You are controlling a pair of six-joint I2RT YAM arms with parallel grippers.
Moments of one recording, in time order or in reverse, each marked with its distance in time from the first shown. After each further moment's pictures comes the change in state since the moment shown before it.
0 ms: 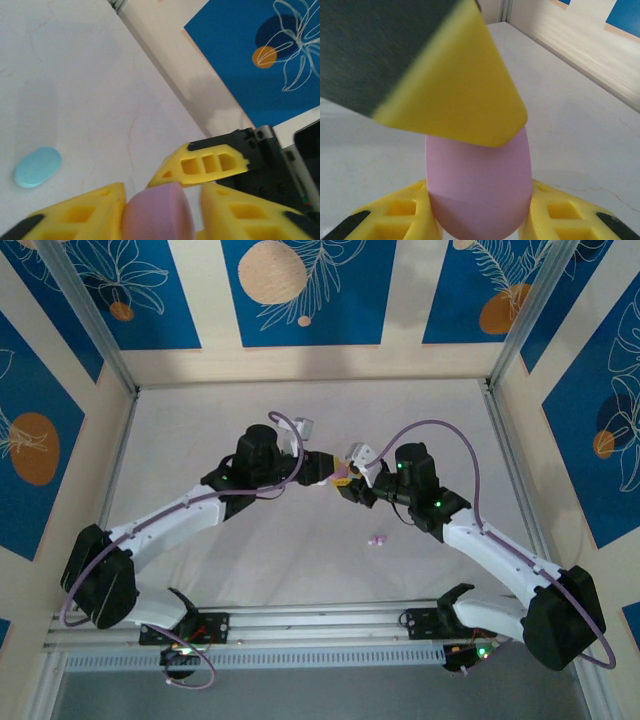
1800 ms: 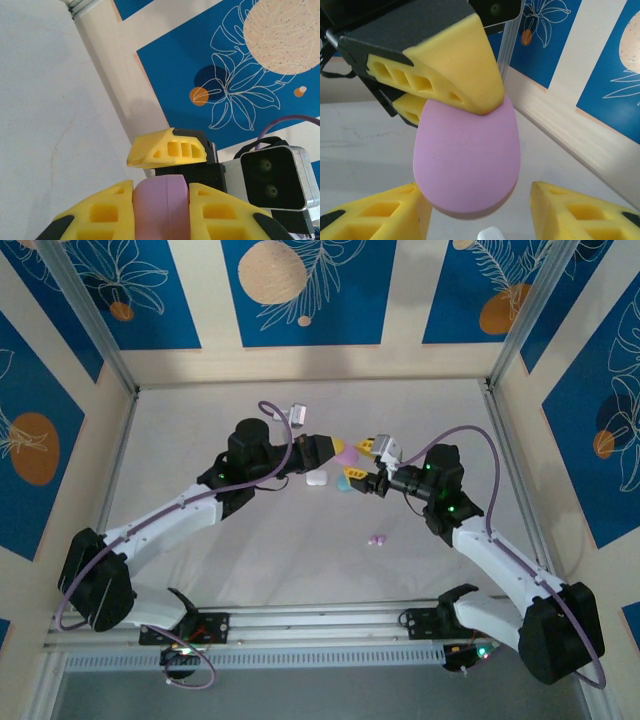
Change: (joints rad) left arm -0.003 -0.020 0.029 0.161 0.072 -0.375; right arm -0.158 -0.057 -0.089 0.356 -0.246 0.039
